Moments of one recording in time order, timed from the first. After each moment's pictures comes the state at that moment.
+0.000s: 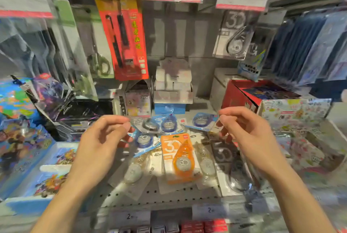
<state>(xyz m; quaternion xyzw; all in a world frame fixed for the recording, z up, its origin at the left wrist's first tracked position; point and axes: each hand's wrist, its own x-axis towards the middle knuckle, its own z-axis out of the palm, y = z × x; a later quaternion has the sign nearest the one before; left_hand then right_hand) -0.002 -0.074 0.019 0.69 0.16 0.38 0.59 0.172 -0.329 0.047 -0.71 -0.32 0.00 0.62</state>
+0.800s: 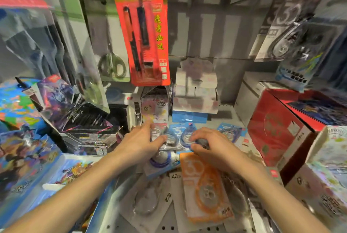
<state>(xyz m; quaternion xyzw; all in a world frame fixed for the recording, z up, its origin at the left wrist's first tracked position) 0.097 -0.007 -0.002 0.92 0.30 0.05 0.22 0.243 -0.192 -0.012 -0.85 -0.46 0.07 0.22</state>
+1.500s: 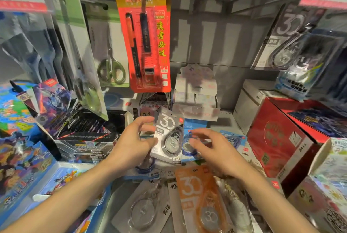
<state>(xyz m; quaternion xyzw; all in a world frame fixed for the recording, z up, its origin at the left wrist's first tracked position) 0.095 0.002 -0.003 0.79 0.24 0.23 0.52 0.247 -0.190 -0.007 -0.83 -0.40 0.10 0.37</state>
